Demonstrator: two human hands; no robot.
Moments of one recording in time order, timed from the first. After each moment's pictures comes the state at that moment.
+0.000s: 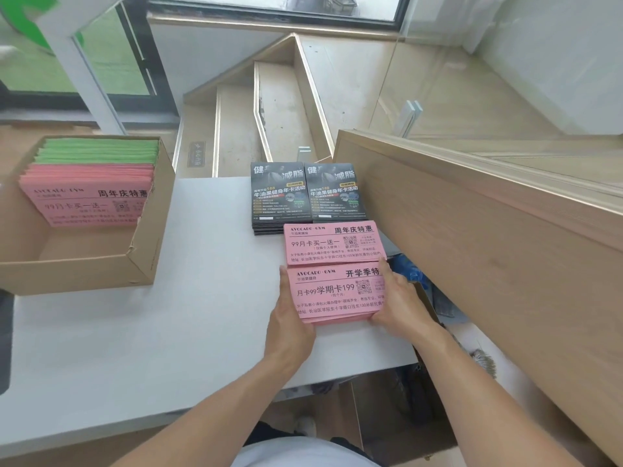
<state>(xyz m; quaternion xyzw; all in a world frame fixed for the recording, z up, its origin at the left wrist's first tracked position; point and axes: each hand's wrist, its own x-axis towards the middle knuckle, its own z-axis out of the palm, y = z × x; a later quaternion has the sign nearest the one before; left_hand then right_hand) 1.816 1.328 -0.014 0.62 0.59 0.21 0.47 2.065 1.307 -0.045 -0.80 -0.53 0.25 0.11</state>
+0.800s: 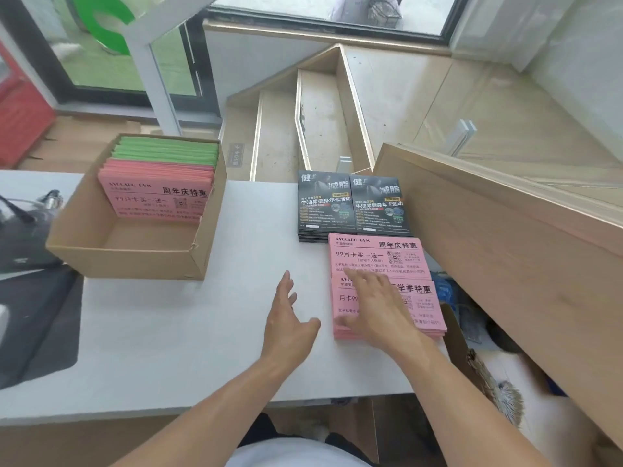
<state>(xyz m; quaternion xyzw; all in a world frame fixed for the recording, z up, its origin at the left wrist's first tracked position) 1.745 1.351 -0.002 0.51 0.61 0.28 0.54 1.926 1.345 0.030 -0.73 -0.66 0.16 0.01</state>
